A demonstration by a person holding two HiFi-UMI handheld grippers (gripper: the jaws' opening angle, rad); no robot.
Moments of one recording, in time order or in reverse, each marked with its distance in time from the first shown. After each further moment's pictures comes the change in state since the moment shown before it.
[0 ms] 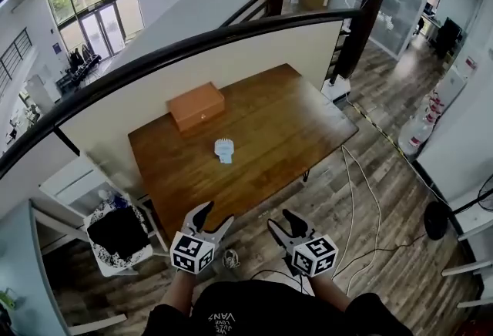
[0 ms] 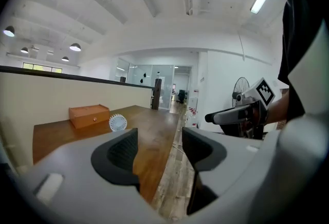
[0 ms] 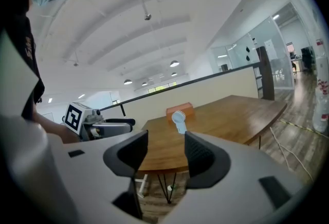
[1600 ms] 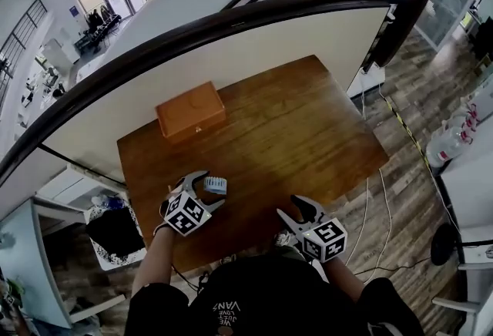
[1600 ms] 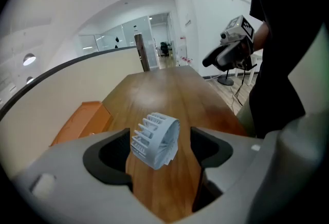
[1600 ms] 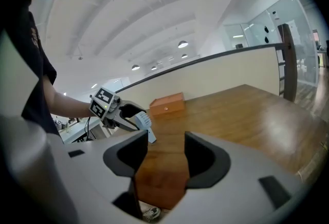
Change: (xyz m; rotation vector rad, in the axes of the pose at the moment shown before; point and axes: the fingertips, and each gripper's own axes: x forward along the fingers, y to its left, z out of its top) left arm 0.200 0.165 -0.036 0.385 0.552 -0.085; right arm 0.151 -0.185 0.046 -0.028 0.206 0.161
